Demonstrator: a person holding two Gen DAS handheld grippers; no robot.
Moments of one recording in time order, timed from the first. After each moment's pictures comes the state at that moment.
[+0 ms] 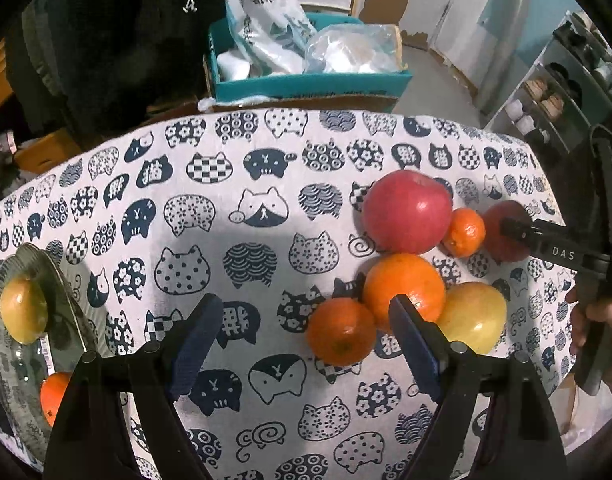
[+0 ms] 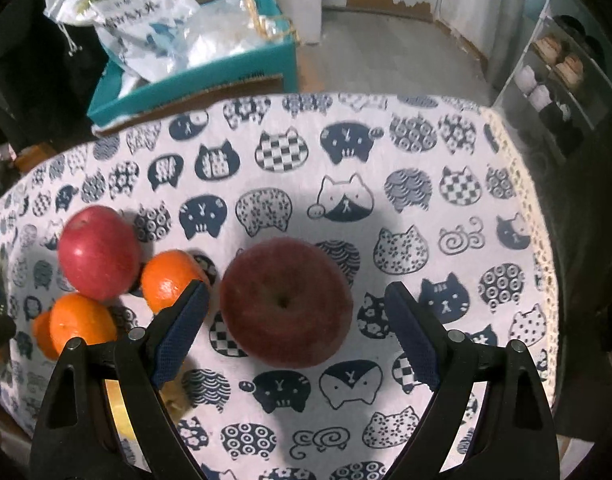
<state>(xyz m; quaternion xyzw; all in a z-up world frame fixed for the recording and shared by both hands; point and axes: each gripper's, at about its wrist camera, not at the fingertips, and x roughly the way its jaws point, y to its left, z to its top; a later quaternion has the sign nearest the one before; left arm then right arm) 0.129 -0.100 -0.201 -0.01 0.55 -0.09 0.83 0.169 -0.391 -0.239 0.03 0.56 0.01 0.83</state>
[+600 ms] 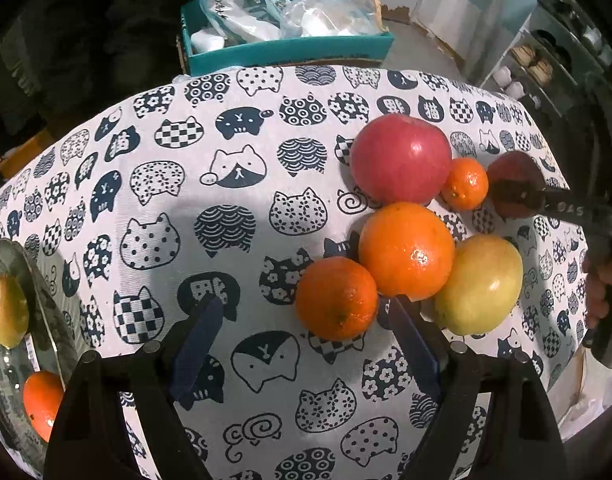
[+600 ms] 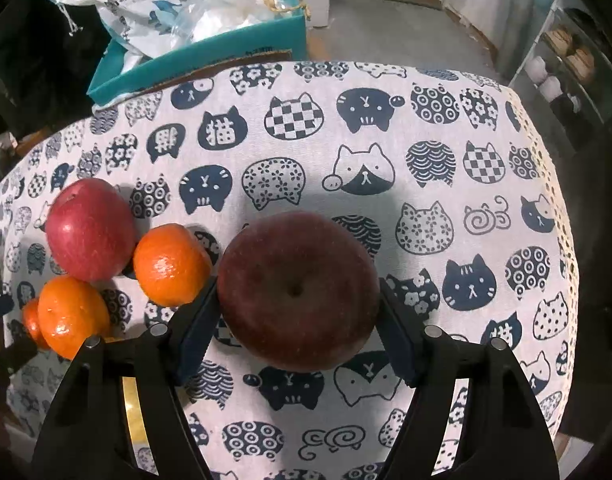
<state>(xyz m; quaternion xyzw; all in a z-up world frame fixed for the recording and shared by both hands) 0.119 -0.113 -0.231 0.02 0.58 -0.12 0.81 0.162 -0.384 -0.247 0.04 0.57 0.02 0.82</state>
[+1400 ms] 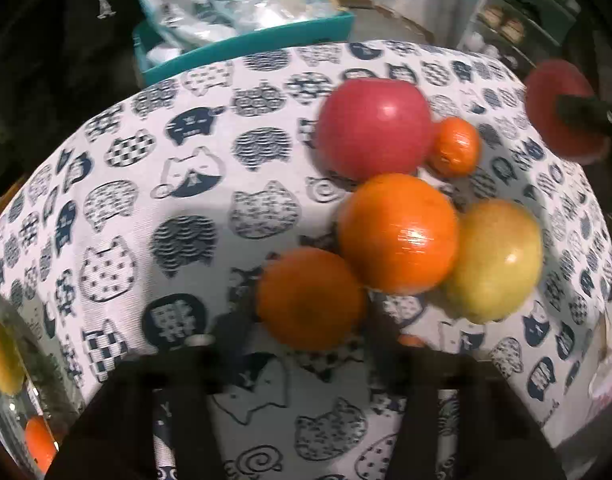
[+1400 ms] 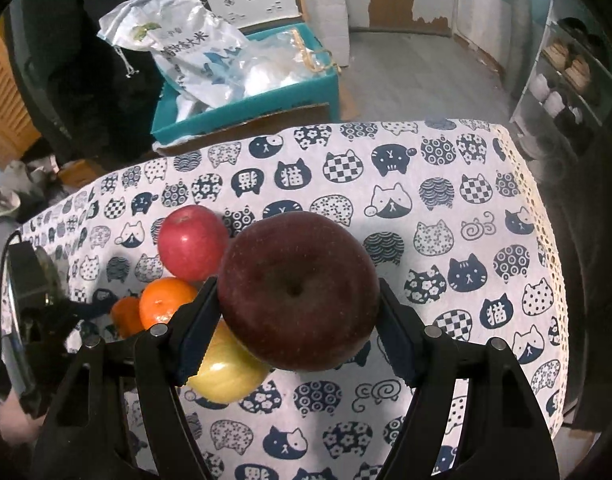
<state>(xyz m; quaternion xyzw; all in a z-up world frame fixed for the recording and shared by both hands) 0.118 -0.136 -0.254 0.09 0.56 -0.17 0.81 0.125 -0.362 -0.175 0.07 0.52 0.06 0.85</state>
